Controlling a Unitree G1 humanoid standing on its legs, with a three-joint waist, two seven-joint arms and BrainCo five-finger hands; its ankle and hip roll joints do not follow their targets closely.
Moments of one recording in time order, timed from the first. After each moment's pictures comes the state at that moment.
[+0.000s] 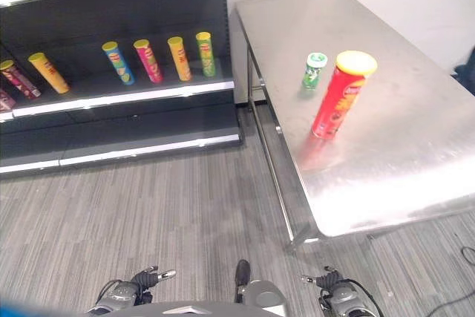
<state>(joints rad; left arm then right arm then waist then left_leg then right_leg) -0.07 0.18 -0.22 1.29 -0.15 -0.04 -0.01 -0.05 -0.35 0.26 1.24 0.05 0.01 -0.08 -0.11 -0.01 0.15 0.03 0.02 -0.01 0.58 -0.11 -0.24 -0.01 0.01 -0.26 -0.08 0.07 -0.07</state>
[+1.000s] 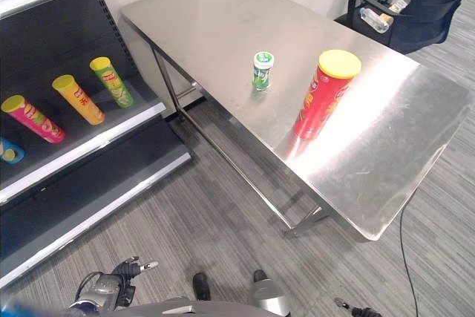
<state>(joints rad) -0.12 0.29 -0.24 1.26 -0.18 -0.06 0.02 0.06 -0.46 -0.16 1.34 0.25 0.01 -0.09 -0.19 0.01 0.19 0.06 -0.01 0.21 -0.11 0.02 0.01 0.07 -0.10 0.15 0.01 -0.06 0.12</state>
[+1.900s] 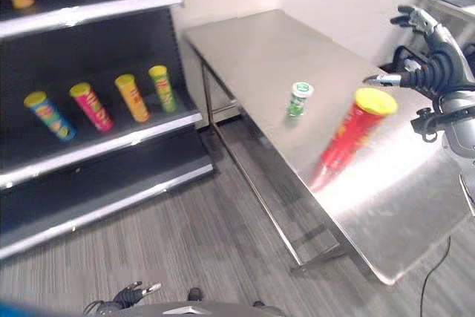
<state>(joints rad) 0.10 0.24 -0.17 1.22 -0.18 -0.05 -0.01 -0.27 -1.19 -0.09 0.20 0.23 -0.19 -0.03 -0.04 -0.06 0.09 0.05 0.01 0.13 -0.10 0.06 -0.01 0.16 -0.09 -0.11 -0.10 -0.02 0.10</state>
